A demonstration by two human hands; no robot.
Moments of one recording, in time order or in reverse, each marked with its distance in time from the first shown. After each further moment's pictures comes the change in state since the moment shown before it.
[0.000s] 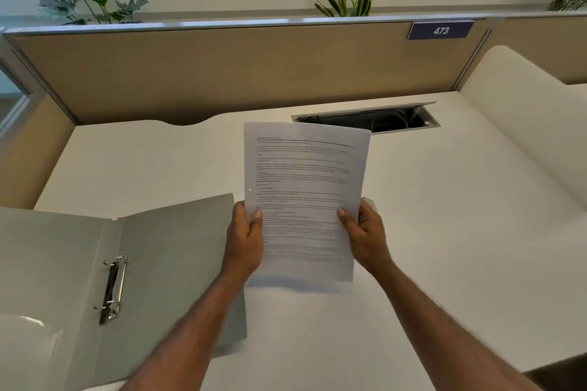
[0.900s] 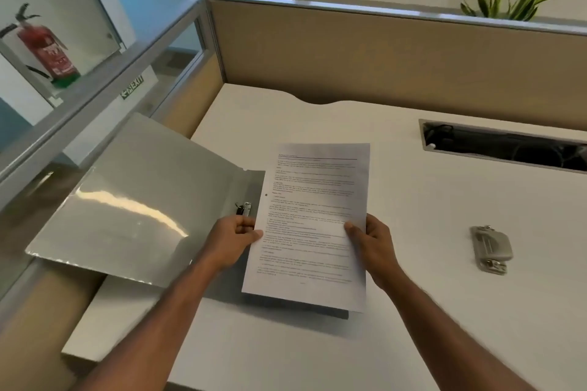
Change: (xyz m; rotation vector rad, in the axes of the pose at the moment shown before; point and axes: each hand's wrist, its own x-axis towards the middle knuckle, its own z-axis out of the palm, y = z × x) left_hand -0.050 -0.057 -0.237 0.053 0.017 -0.514; right_hand -0.041 -0.019 0.177 0.130 -0.434 0.309
